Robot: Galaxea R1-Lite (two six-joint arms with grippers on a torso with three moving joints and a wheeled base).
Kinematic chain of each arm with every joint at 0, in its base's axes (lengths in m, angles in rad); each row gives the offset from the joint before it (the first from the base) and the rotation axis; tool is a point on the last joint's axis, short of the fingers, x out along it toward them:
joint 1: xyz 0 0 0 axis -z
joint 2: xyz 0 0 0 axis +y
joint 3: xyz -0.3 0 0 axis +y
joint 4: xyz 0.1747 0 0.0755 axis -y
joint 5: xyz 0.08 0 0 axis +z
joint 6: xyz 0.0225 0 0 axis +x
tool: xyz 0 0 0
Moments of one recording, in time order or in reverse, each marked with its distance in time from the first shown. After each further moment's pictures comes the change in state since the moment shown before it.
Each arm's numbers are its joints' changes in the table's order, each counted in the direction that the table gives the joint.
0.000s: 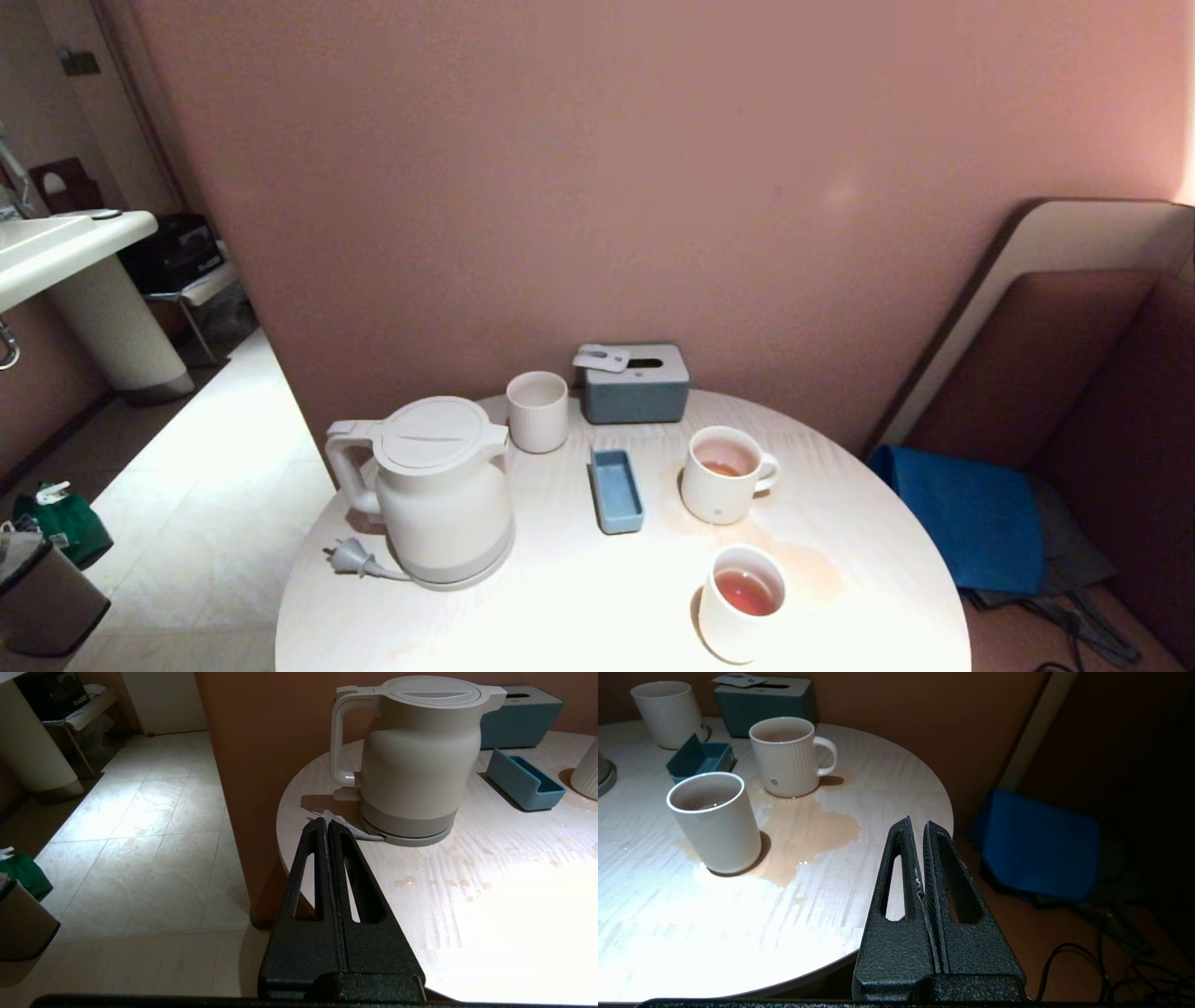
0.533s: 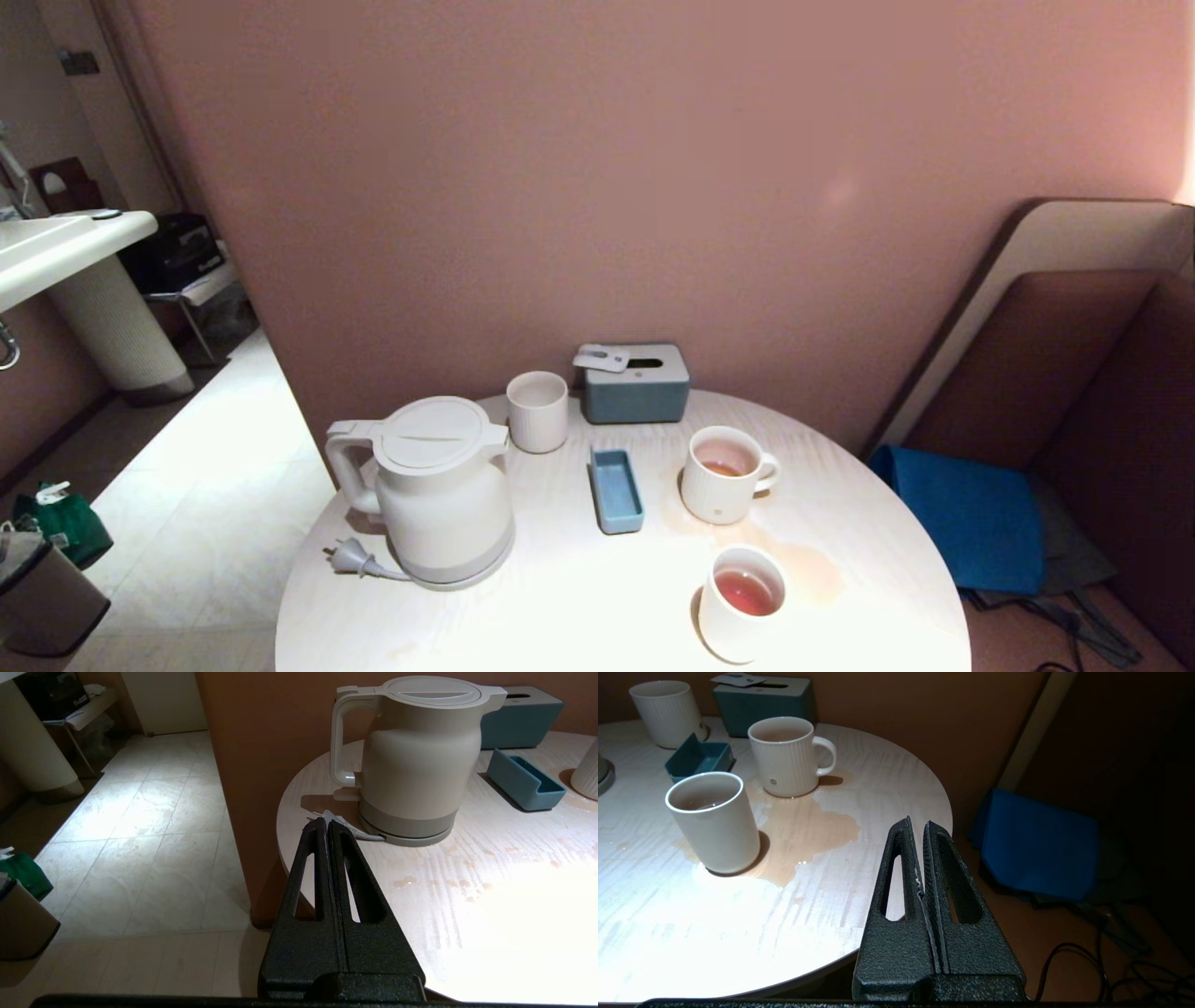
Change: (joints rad) left arm 0.000 0.000 0.000 0.000 0.000 -0.001; right arm 0.000 0.000 0.000 0.000 -0.002 -0.003
